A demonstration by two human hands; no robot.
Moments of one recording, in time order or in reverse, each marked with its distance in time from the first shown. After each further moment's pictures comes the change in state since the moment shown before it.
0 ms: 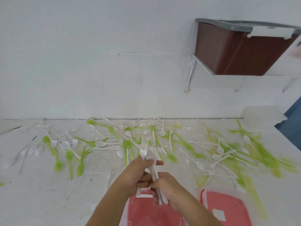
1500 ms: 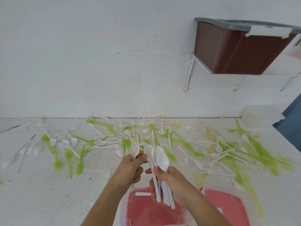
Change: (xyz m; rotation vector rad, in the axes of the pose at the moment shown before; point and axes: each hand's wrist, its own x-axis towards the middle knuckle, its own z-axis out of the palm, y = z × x) left_hand -0.009 0.000 -0.013 0.106 0.113 0.248; right_hand -0.012 -0.001 -0.018 0.200 -0.134 -0.151
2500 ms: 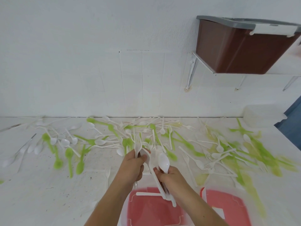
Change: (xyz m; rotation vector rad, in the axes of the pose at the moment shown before) left_hand 0.006 0.003 0.012 0.068 0.182 -0.021; right_hand 0.019 0.013 0.000 -0.308 0.328 -0.002
